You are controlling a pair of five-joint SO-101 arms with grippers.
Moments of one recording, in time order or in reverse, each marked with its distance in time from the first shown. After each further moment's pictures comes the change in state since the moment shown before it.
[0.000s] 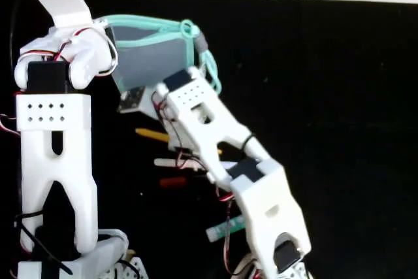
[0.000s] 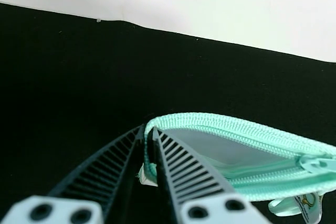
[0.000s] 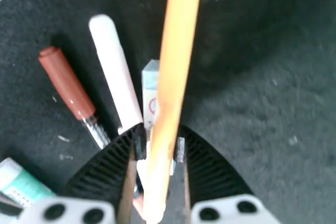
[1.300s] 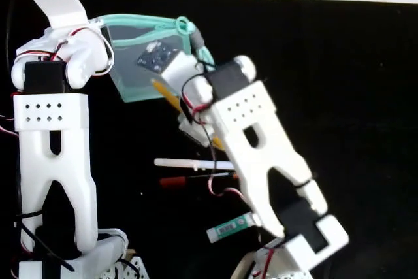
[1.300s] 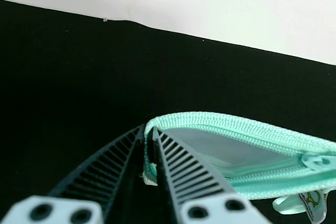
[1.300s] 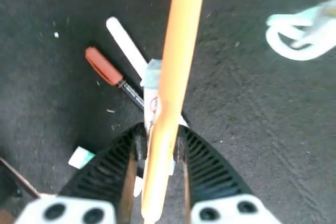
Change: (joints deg) left arm -2.0 0.0 0.0 0.0 0.0; right arm 2.2 -38.2 10.1 8.4 -20.2
